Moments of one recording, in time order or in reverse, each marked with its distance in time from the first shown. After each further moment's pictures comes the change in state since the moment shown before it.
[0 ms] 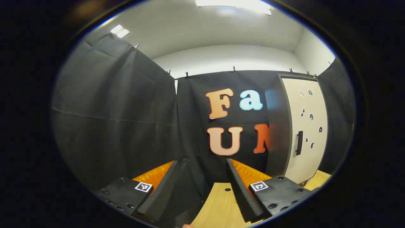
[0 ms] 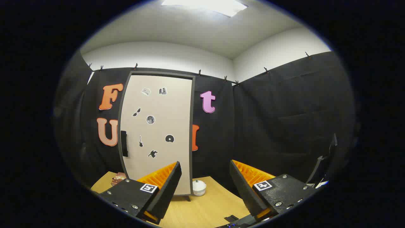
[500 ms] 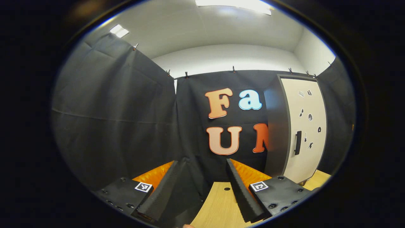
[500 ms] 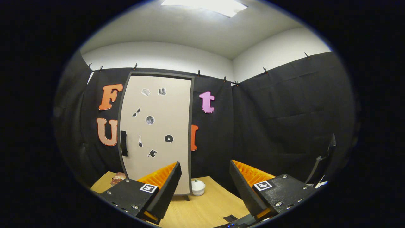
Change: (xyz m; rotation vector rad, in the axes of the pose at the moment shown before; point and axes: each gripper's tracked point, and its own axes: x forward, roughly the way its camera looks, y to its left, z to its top) left arm -0.004 0.003 0.002 0.004 0.009 -0.001; right arm -0.004 -0.003 0.002 -0.001 -0.002 -0.004
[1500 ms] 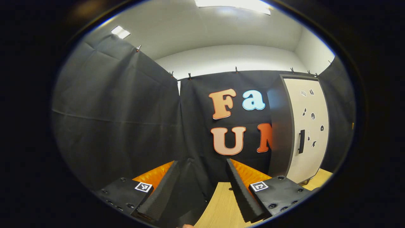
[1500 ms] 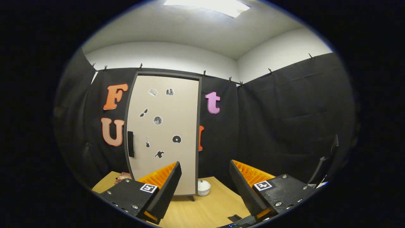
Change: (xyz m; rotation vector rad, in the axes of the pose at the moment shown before) left arm -0.010 0.021 -0.001 0.011 -0.007 0.029; right arm 0.001 0.036 0.003 -0.006 -0.003 0.049
